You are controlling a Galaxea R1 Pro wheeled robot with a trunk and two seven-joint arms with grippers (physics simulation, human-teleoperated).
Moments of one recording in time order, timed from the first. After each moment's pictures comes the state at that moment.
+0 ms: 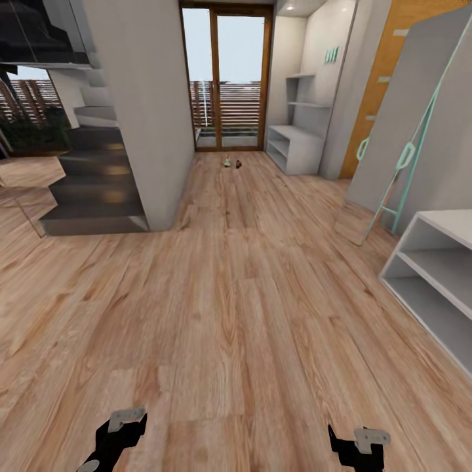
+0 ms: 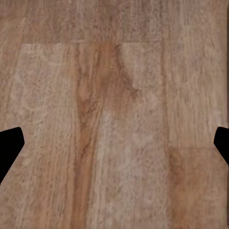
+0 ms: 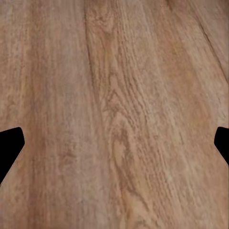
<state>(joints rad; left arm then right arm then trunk) -0.47 0.11 0.04 -0.15 0.08 -0.37 -0.01 -0.33 -0.12 0.00 -0.28 -0.08 -0.53 0.00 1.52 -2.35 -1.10</state>
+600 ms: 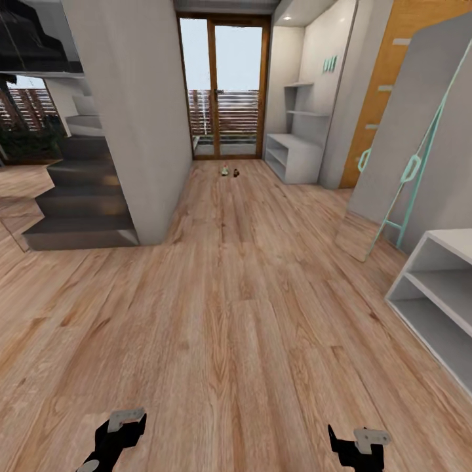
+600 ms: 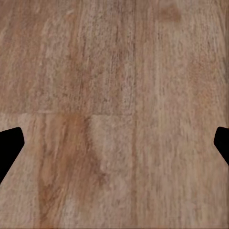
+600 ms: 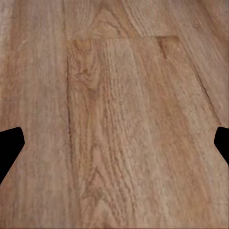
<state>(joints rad) -0.47 0.11 0.04 -0.15 0.08 -0.37 -0.01 -0.32 -0.12 0.00 -0.28 -0.08 -0.53 0.00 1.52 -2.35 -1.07</state>
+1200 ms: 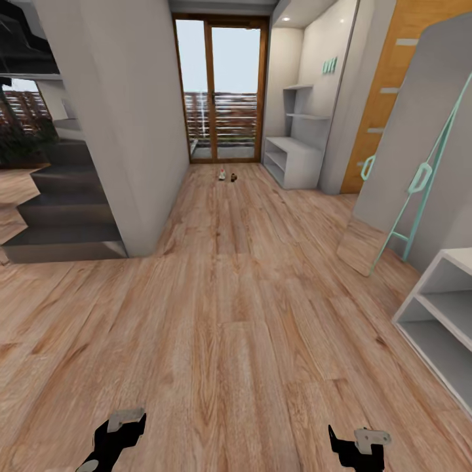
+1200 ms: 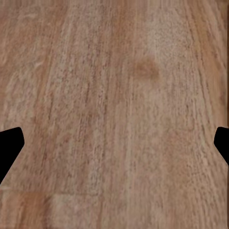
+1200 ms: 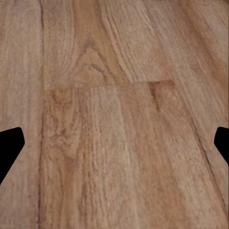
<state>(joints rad) -0.47 0.12 0.04 -0.15 0.08 -0.37 -0.01 -0.32 -0.12 0.00 -0.28 -0.08 -0.53 0.00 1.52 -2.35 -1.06</state>
